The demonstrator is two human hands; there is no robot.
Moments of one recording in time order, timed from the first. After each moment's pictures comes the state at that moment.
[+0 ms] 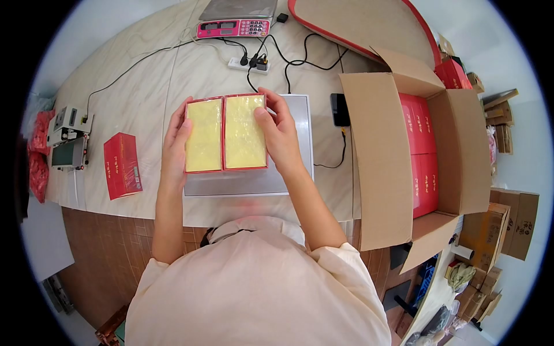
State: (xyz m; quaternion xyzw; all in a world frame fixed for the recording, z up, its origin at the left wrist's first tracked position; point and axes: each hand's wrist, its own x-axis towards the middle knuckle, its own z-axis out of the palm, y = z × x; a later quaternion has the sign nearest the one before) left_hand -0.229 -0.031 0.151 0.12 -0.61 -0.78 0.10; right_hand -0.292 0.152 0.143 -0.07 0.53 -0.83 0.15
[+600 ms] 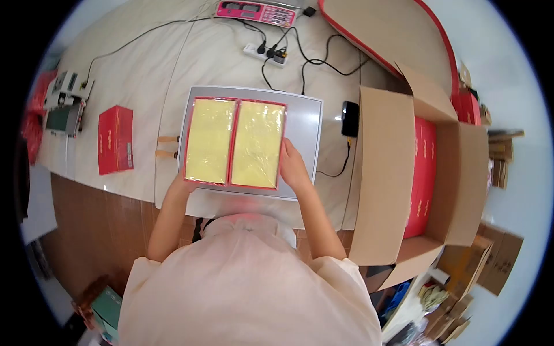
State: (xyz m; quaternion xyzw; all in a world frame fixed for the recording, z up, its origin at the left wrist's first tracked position) left_hand -0.184 -0.040 0.063 0.26 -0.56 -0.78 -0.08; right_hand -0.288 0.205 -0.002 -0.03 0.65 -0.68 0.35
